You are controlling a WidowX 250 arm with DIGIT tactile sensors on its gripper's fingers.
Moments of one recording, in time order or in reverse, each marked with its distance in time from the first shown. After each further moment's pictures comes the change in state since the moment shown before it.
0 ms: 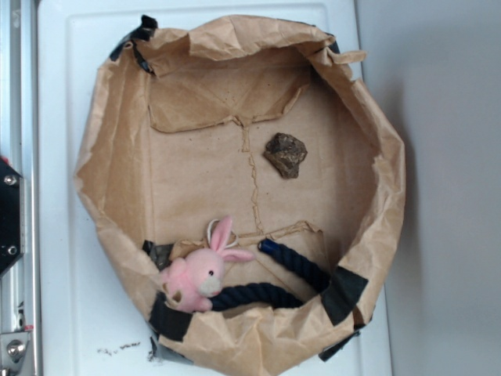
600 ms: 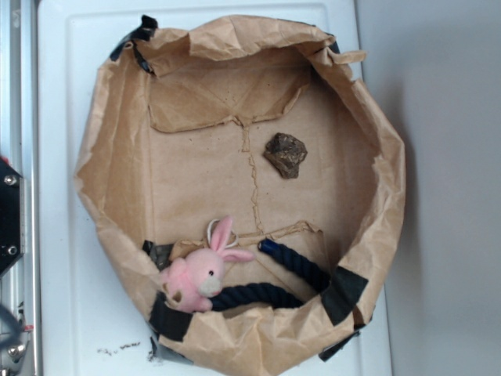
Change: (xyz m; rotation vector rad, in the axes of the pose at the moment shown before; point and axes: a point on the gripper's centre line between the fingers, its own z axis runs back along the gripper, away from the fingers) arm 0.009 -0.010 -0.010 0.008 0.017 0.030
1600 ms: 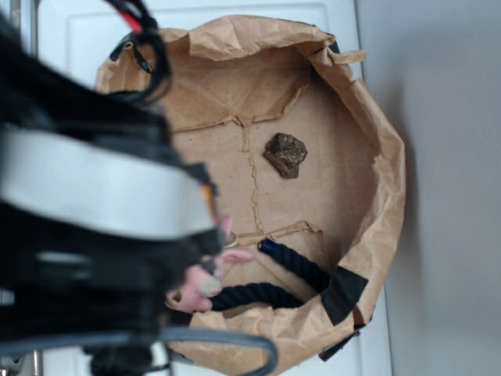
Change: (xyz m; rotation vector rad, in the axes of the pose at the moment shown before) arm 0.076 -0.024 -0.034 -0.035 0.061 -0.028
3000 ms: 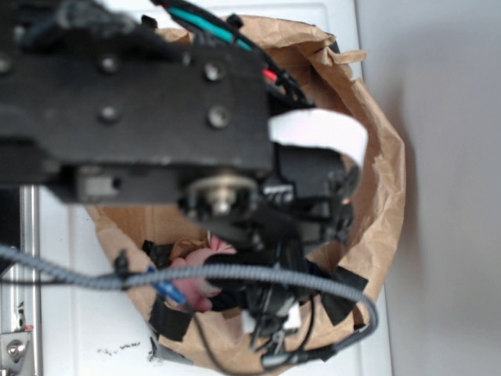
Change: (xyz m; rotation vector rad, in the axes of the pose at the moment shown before) arm 0.062 0.002 -0.059 -0.148 -0.168 -0.011
